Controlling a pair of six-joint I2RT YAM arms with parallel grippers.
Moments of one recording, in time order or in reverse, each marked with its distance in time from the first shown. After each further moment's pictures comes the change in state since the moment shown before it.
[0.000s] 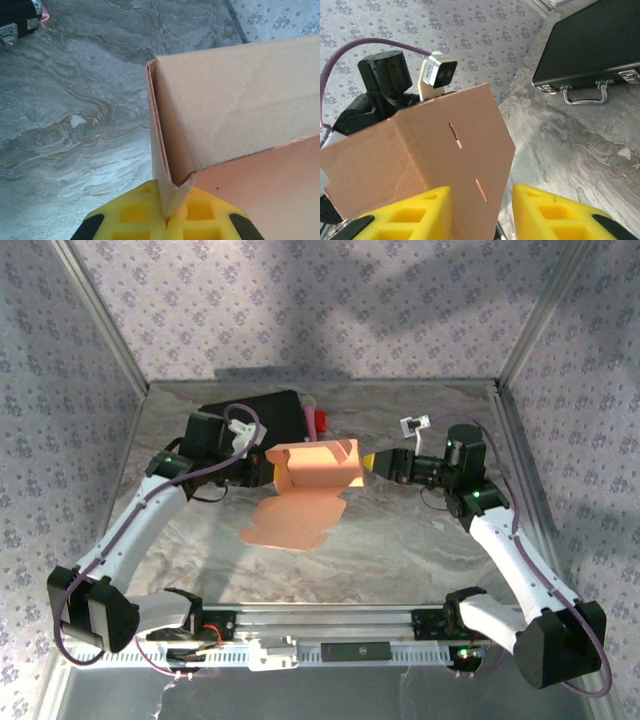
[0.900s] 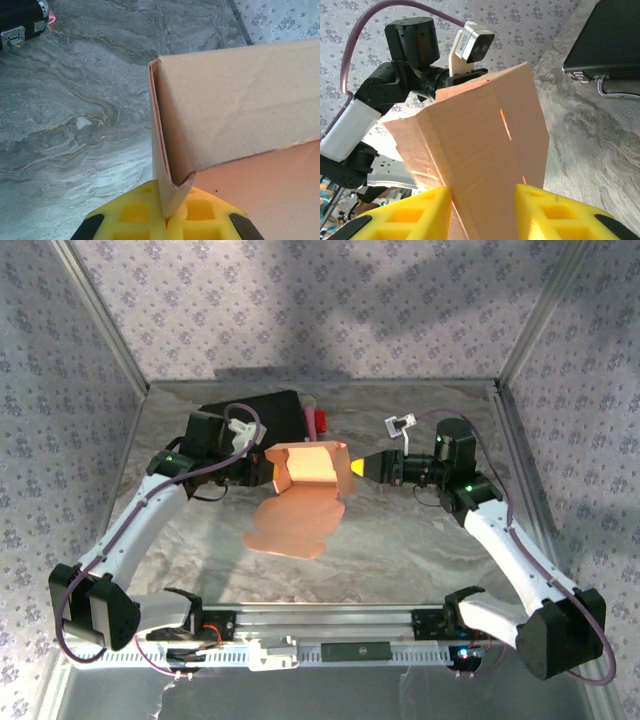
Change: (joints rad) left arm 0.006 0.008 0.000 0.006 -0.018 0.007; right arm 0.076 0.039 0.050 -0.003 -0.062 -0.054
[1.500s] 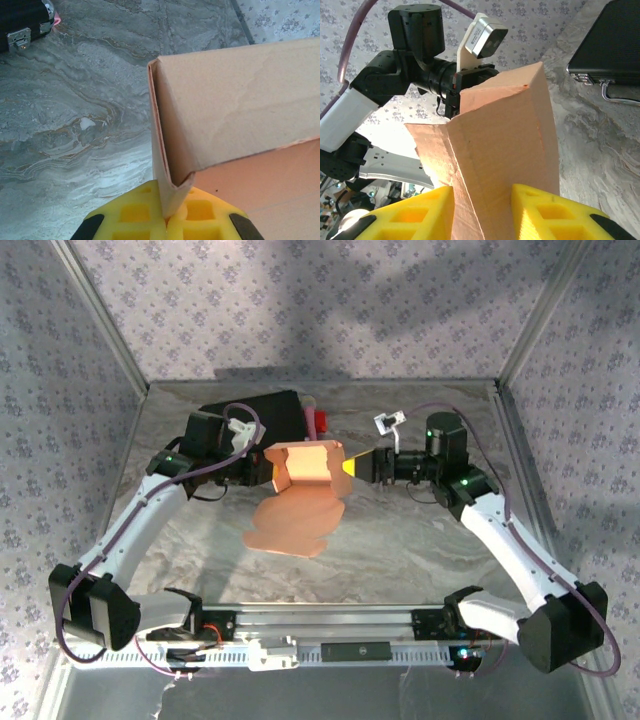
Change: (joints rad) left arm 0.000 0.000 0.000 0.002 -0.009 0.000; right arm 0.076 0.043 0.100 -0.116 0.057 -0.113
